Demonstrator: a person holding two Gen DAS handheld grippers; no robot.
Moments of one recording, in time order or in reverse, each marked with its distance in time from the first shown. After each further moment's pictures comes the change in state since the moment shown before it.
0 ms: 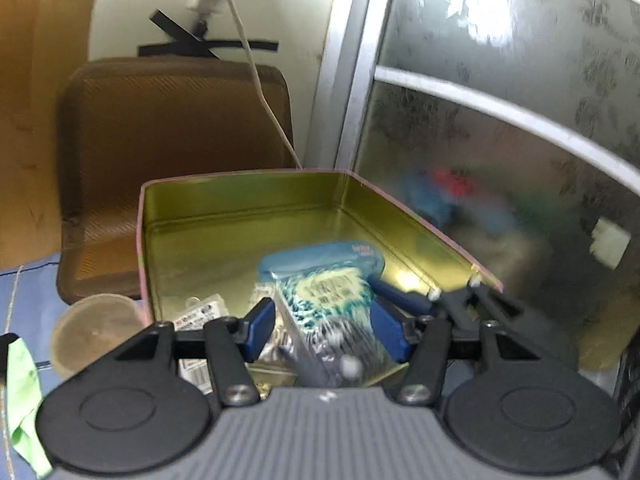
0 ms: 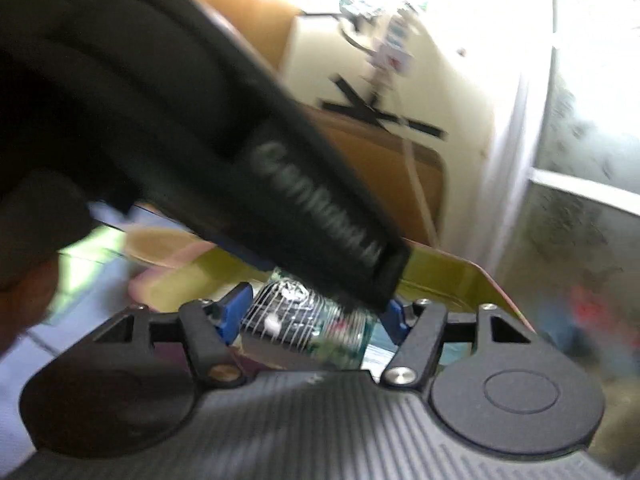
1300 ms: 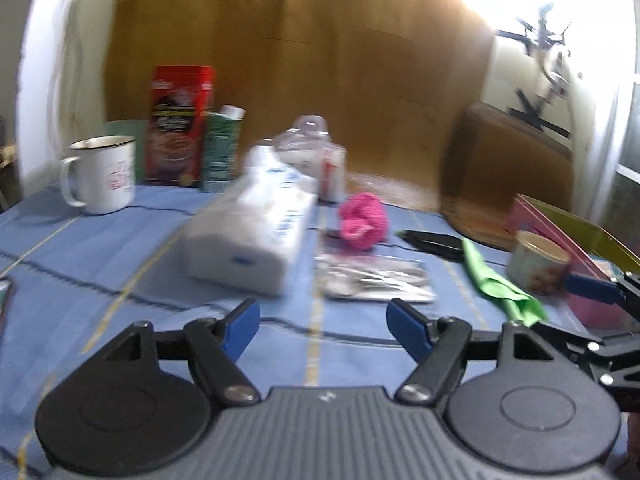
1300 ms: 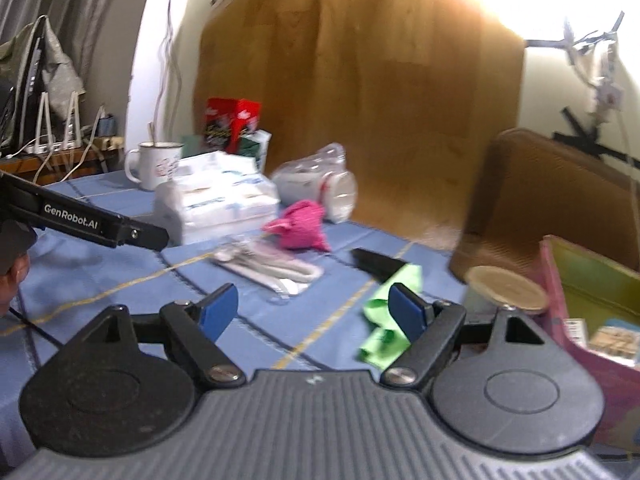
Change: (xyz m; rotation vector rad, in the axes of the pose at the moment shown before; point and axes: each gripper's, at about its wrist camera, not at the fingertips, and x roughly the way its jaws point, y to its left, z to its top) left arm -0.262 0.229 -0.192 -0.362 -0.203 0.566; right arm -0.060 0.202 0.036 -0.024 -0.029 0.525
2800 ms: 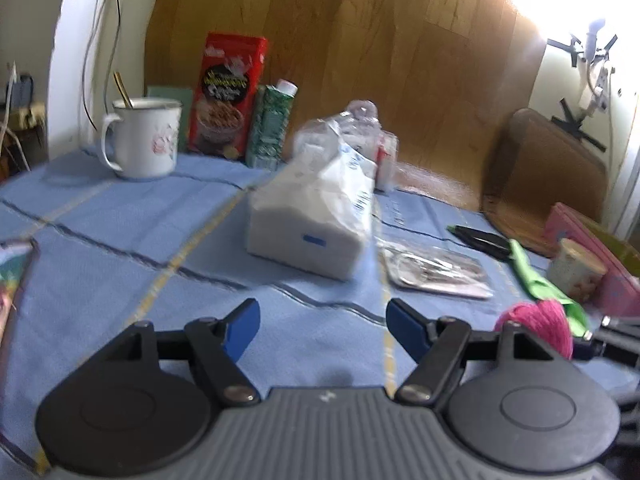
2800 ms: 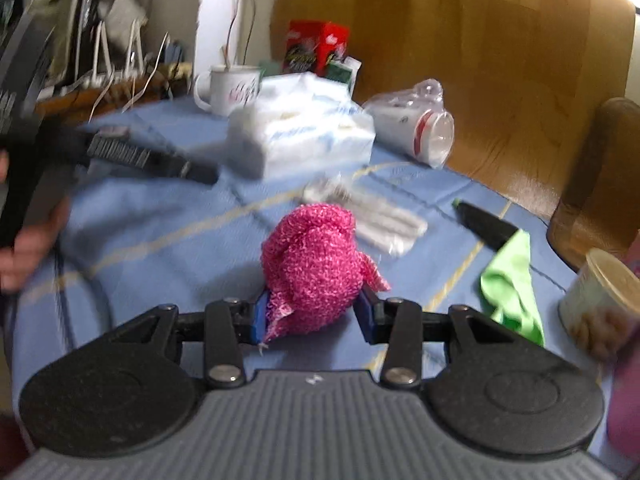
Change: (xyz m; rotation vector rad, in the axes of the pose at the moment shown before) left arm 0.012 0.038 -0.007 -0.100 0.053 0.014; right arm 0.043 0.024 -0.001 -0.109 0.210 0.206
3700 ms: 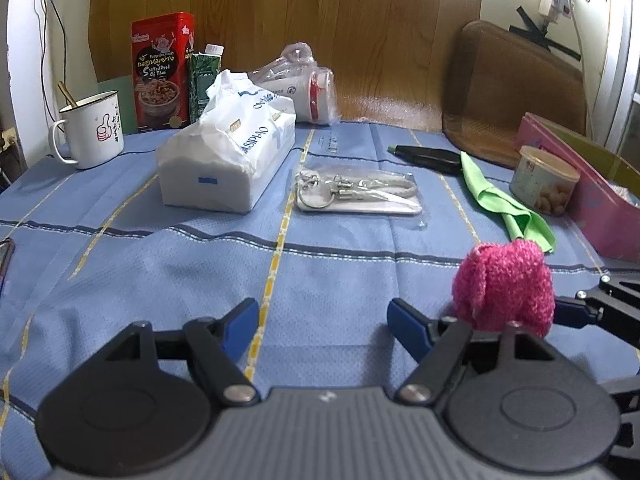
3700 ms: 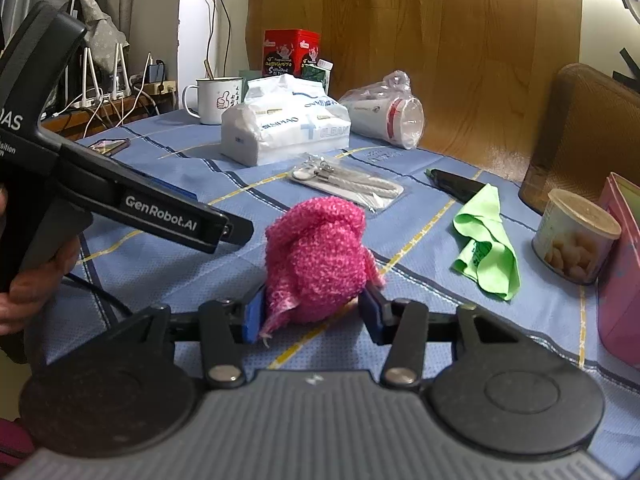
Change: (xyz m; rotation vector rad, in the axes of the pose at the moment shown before) left arm 0.000 -0.085 -0.023 0.181 0.162 0.075; right arm -0.036 0.000 -0.032 0.124 -0.034 -0.018
